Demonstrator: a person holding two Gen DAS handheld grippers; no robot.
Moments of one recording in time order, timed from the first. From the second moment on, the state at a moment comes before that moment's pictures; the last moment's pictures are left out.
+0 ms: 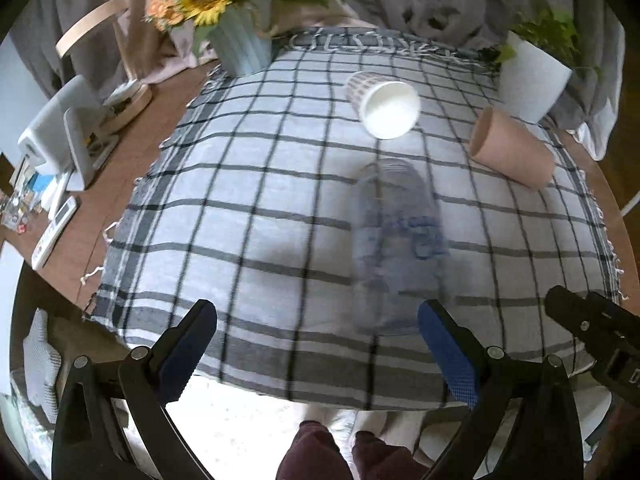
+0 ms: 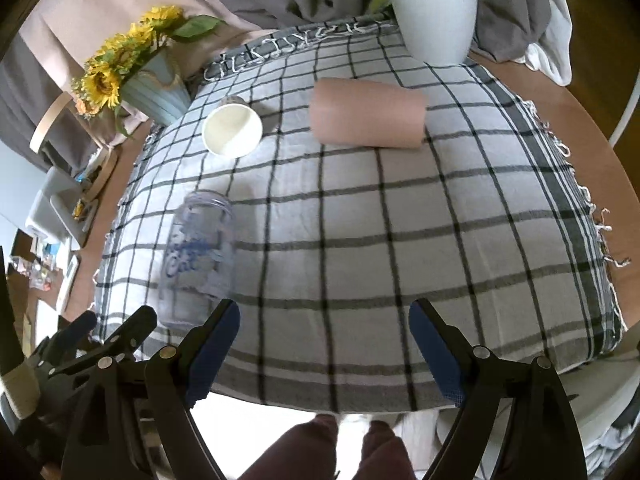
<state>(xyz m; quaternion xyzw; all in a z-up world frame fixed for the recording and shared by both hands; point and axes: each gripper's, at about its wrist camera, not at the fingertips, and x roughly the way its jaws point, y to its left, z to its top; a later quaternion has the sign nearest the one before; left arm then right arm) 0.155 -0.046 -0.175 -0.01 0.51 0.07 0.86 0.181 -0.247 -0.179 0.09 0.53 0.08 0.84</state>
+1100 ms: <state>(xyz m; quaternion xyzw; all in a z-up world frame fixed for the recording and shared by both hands) 0.175 -0.083 -0.206 0.00 0.50 0.01 0.86 0.178 -0.271 -0.199 0.07 0.54 0.07 0.83</state>
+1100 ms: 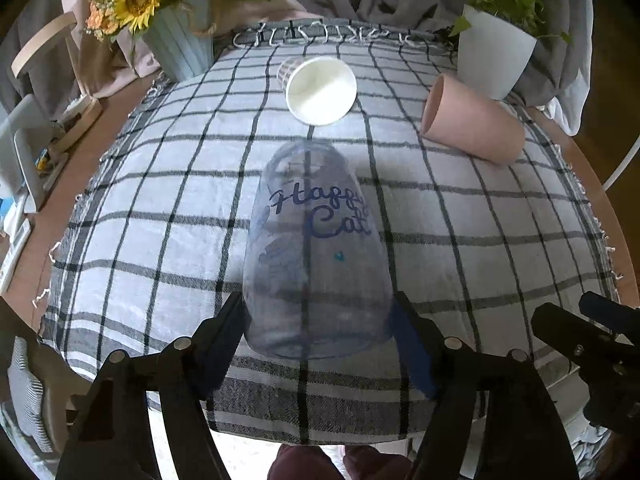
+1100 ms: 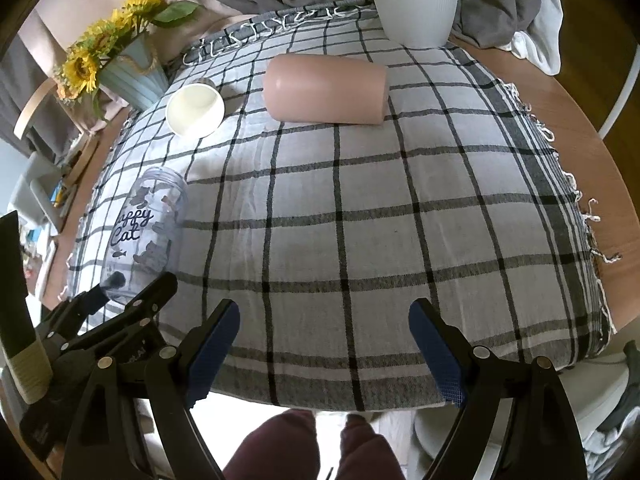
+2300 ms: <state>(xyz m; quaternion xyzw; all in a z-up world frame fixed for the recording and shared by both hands) 0.245 -0.066 -0.159 -0.01 0.44 -0.01 0.90 0.228 -0.257 -0.160 0.10 0.49 0.06 0.86</state>
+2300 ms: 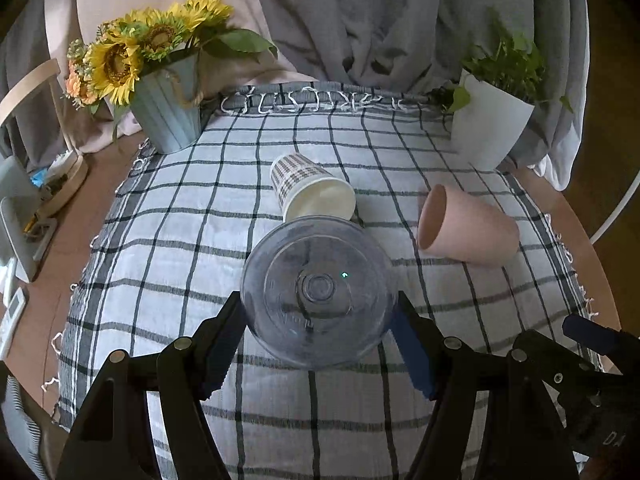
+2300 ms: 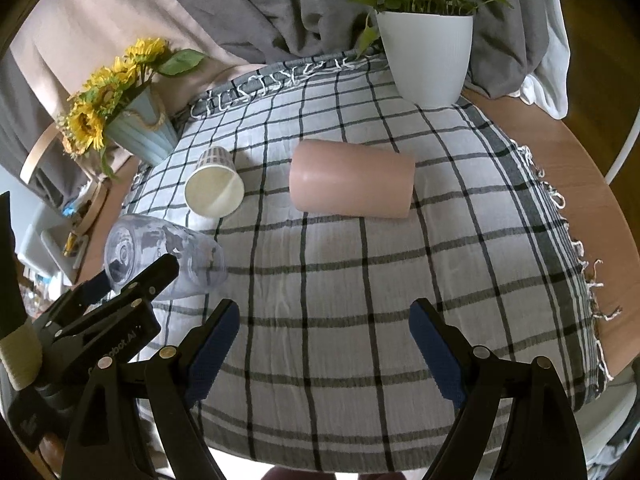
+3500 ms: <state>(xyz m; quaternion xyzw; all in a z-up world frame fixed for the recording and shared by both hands) 0.271 -0.057 -0.166 -0.03 0.45 -0.02 0.89 0.251 -0.251 -0.156 0.08 0.50 0.03 0.86</state>
